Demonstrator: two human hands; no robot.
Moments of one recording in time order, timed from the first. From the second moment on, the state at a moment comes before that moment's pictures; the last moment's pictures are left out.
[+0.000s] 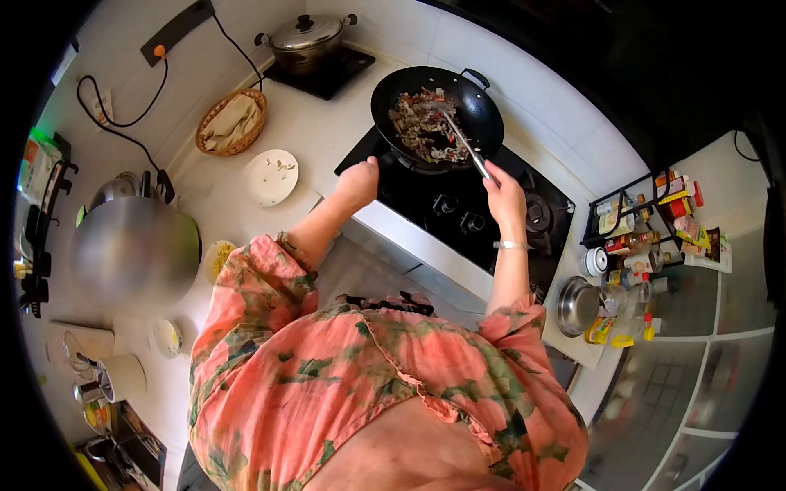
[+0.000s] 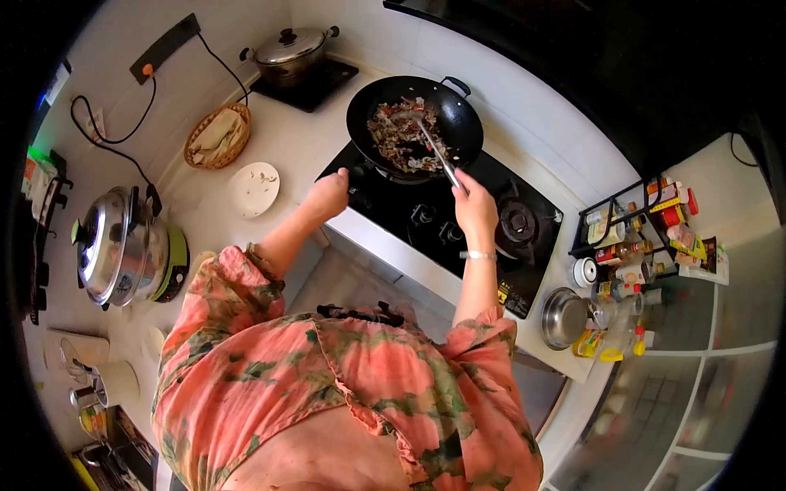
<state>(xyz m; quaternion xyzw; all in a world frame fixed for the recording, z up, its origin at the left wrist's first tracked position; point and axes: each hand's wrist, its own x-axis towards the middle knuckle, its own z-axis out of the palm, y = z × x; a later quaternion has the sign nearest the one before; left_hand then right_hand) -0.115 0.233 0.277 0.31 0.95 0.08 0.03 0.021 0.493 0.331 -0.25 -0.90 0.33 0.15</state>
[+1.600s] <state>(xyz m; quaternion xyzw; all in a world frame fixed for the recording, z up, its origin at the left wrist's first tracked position) -0.177 0.191 0.279 0.30 0.92 0.23 0.11 -0.137 0.531 0.449 0.03 -0.98 -0.20 0.07</state>
